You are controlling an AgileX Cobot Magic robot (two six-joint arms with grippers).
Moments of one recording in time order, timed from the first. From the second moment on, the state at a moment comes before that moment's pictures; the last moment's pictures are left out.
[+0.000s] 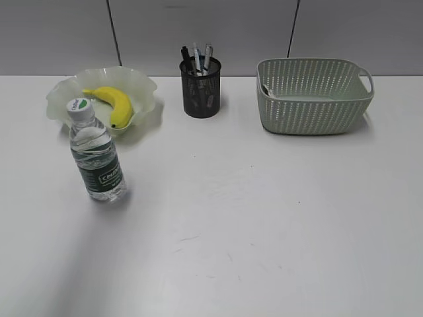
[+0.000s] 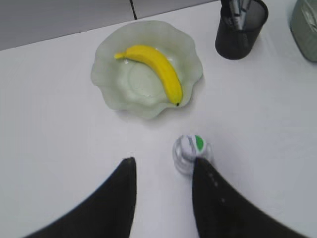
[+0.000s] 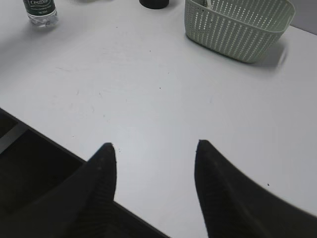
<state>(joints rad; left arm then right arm) -0.52 1.30 -1.52 0.27 1.21 -0.30 0.59 0.02 -0.51 -0.04 1.04 -0.04</state>
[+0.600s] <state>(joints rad) -0.52 0.31 -0.67 0.25 1.13 -0.30 0.59 0.02 -0.51 -0.04 1.04 -0.02</state>
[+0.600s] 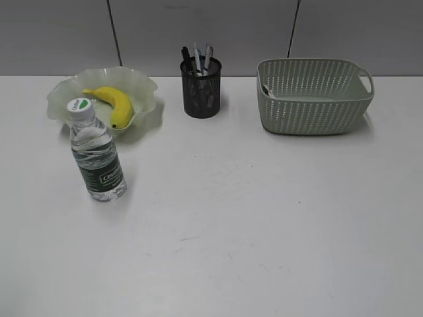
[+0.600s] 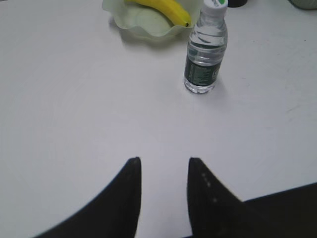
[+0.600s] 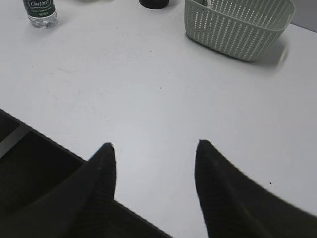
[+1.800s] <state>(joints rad) -0.52 0.00 -0.54 0.11 1.06 -0.14 0.59 0.02 -0.51 -0.04 1.04 -0.02</state>
